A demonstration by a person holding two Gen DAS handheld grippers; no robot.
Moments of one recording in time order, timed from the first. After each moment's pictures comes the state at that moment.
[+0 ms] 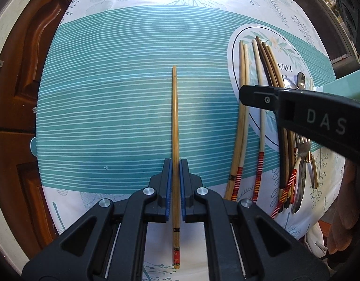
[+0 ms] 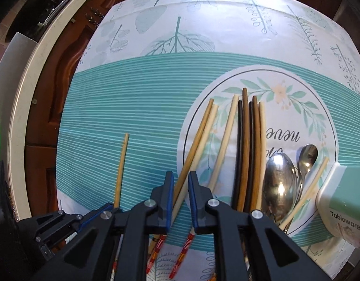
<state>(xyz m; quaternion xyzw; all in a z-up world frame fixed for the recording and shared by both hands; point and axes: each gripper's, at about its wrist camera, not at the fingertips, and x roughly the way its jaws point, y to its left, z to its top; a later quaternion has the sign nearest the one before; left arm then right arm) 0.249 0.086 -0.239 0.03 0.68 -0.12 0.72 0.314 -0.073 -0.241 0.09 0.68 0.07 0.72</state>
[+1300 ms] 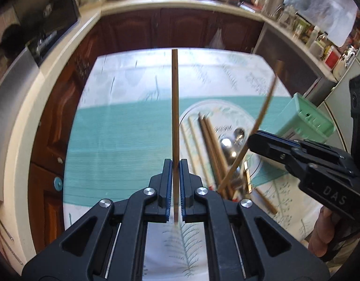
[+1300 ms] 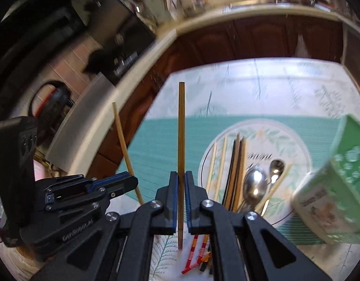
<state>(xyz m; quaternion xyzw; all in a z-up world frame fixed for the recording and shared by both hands) 0.200 0.036 -0.102 0.04 0.49 -0.13 0.86 0.212 -0.129 -0.149 0.17 0.46 0.20 0.85</state>
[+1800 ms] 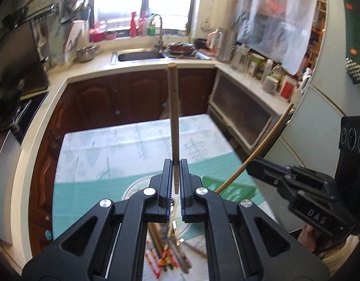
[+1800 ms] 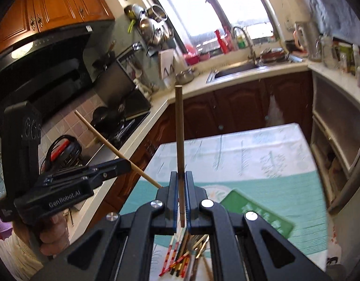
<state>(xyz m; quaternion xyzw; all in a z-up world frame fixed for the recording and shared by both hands) 0.191 -0.091 0.071 0.03 0.36 -0.24 0.90 0.161 -0.263 -0.018 0.17 0.31 0.15 0.92</state>
